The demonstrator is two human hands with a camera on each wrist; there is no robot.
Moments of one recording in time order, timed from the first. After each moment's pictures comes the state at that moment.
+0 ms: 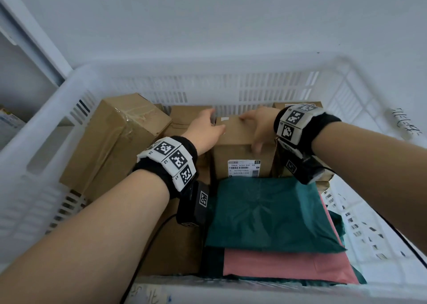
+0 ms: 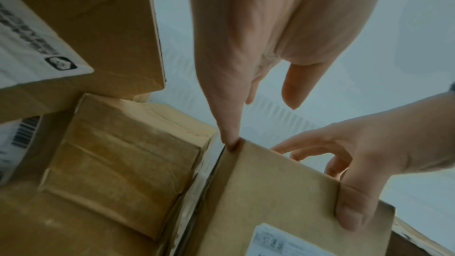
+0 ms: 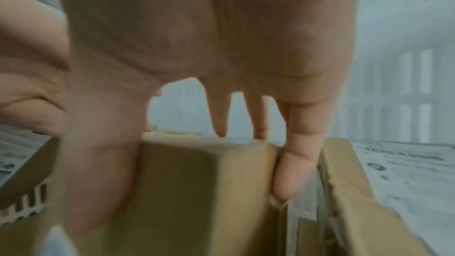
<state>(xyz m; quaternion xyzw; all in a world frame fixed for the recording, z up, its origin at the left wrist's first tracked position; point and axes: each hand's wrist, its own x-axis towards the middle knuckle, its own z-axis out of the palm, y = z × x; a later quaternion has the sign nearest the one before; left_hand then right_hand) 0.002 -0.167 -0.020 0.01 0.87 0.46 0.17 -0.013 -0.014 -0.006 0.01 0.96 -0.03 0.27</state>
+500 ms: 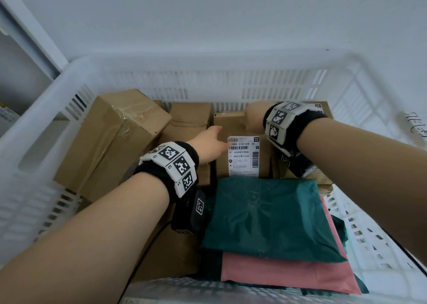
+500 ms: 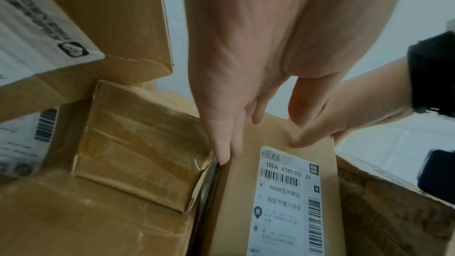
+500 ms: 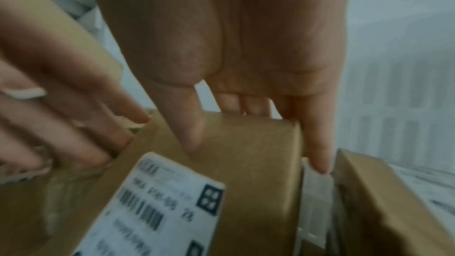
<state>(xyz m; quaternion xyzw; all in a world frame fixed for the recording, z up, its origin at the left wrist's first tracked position) 0.000 -0.167 -0.040 0.03 0.89 0.36 0.28 -0.044 -0.024 -0.020 -0.01 0.98 0.00 0.21</state>
